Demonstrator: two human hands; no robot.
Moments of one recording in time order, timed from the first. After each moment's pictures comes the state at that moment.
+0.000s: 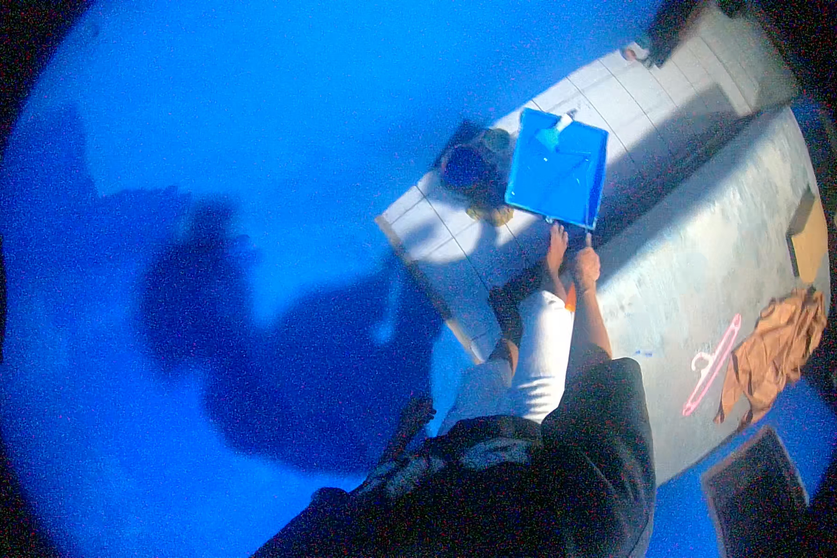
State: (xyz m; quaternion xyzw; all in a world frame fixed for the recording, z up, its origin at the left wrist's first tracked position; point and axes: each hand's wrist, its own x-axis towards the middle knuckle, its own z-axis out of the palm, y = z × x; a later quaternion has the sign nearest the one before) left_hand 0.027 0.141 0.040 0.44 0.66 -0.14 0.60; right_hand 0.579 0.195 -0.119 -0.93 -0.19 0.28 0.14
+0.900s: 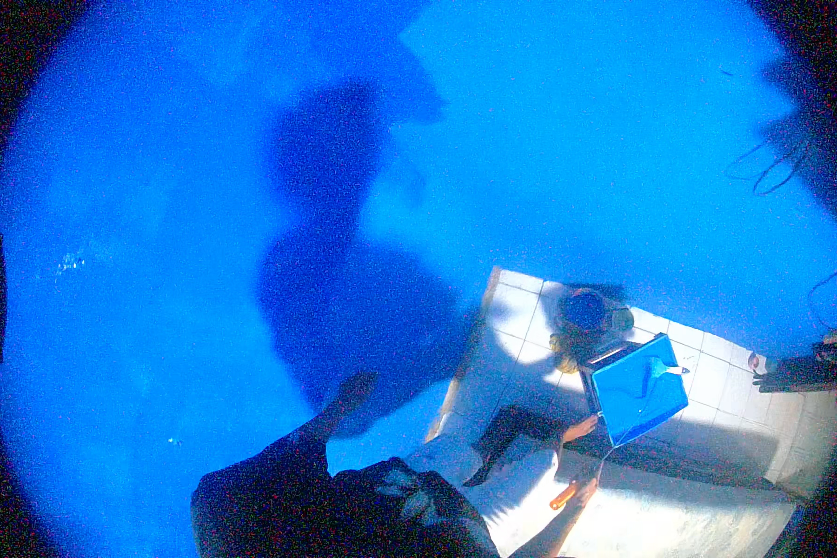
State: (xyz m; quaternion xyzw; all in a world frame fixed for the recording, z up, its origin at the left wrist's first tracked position) left_hand -0.049 0.215 0.087 0.66 0.74 -0.11 0.11; right_hand 0.598 0.152 -0.019 -0.64 0.16 0.56 0.49
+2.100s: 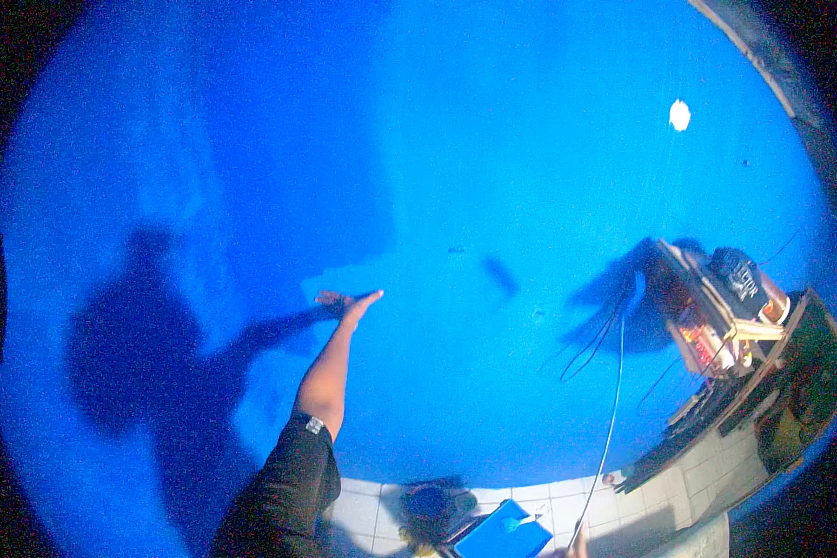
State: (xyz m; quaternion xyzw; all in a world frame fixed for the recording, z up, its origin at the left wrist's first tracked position) left_hand 0.193 0.926 0.398 0.46 0.64 0.51 0.35; right_hand 0.587 0.321 0.383 -0.47 -0.27 0.50 0.68
